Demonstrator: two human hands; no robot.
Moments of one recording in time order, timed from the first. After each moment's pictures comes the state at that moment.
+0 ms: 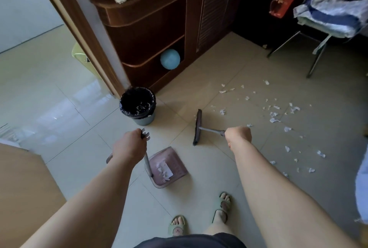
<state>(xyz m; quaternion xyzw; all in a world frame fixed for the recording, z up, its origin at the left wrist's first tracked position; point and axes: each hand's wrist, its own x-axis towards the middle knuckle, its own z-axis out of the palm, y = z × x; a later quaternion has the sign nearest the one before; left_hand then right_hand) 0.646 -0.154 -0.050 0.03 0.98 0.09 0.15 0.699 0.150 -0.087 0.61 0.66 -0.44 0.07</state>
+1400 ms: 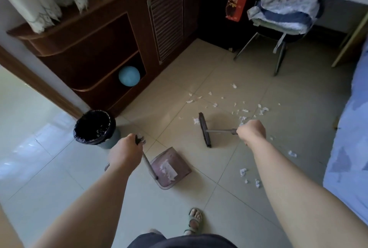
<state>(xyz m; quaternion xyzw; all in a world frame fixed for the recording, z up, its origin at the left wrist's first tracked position) 0.651 0.137 -0.045 0.06 0.98 0.12 0.13 0.747 0.474 -0.054 0.58 0.74 -0.34 0.06</state>
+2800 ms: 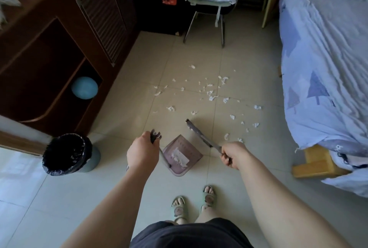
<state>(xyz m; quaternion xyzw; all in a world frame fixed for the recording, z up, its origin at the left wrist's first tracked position) 0.678 0.143 -0.043 0.23 0.95 0.14 0.15 0.857 0.327 -0.087 0.70 0.39 -0.60 0.06</state>
